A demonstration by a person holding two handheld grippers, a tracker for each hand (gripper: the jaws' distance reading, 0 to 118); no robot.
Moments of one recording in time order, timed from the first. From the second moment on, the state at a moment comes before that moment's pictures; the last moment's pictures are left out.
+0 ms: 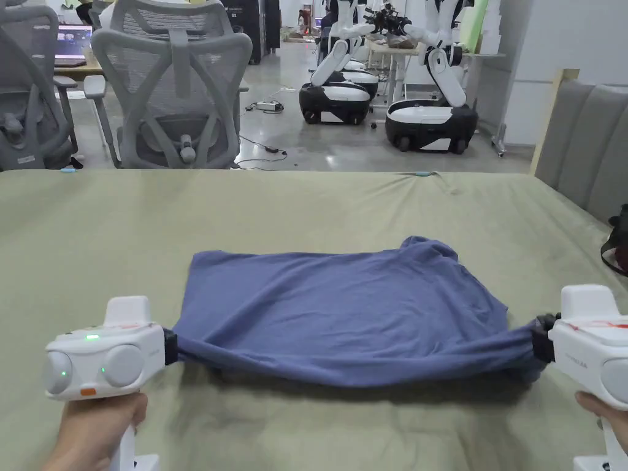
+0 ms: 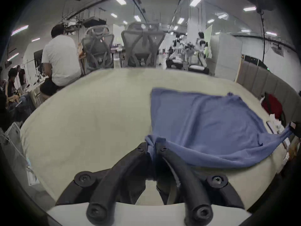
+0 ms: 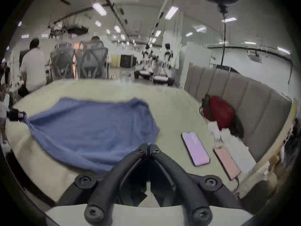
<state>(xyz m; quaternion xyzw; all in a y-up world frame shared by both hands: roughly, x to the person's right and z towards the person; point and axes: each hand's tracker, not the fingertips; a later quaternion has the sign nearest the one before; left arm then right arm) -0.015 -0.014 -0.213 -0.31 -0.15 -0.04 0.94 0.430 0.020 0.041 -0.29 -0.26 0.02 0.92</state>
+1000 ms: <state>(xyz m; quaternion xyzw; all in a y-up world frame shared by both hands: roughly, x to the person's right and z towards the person) -0.017 0.000 -0.197 -0.28 -0.14 -0.02 0.95 0.395 0.000 0.008 -0.27 -0.24 -0.02 0.93</state>
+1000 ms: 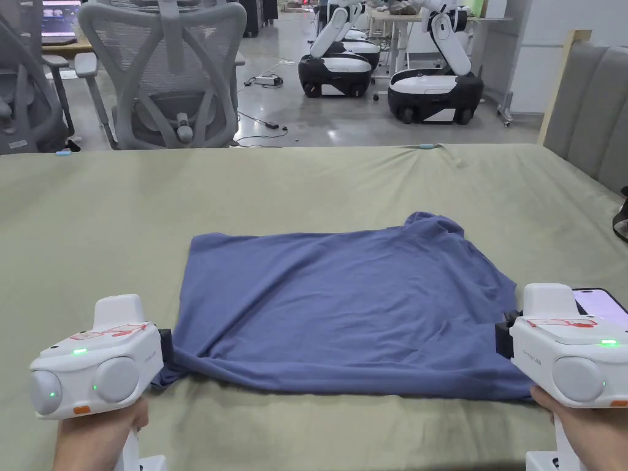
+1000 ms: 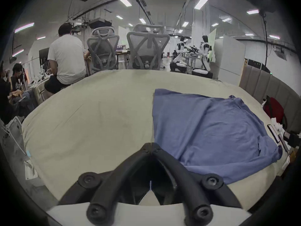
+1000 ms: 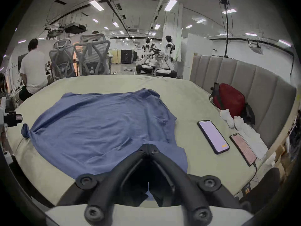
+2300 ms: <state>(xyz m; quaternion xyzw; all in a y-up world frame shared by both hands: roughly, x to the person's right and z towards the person) -0.013 -0.050 -0.220 -0.32 -0.15 -0.06 0.93 0.417 -0.020 0.022 -0.33 -0.25 -0.04 0.91</state>
